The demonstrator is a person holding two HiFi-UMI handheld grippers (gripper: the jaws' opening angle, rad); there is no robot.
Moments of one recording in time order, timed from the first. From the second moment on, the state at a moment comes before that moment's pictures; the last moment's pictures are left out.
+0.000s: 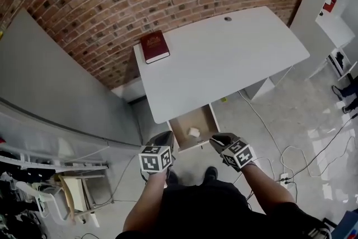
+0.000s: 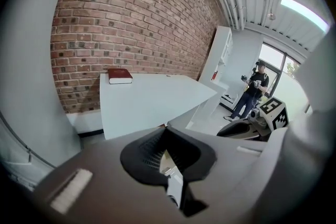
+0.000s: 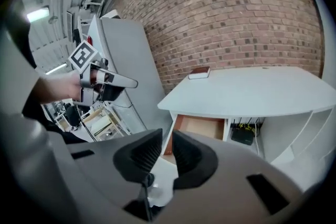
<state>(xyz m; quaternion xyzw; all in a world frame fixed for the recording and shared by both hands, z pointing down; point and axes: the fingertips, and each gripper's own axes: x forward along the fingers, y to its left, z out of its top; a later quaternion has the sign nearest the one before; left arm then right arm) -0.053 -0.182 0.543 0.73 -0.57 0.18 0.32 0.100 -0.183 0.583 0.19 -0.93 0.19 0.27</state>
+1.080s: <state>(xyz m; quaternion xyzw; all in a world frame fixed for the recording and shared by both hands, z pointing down) -0.196 -0.188 0.426 0.77 -0.59 0.13 0.21 -0.011 -0.189 0.412 0.23 -0.96 0.10 0.10</state>
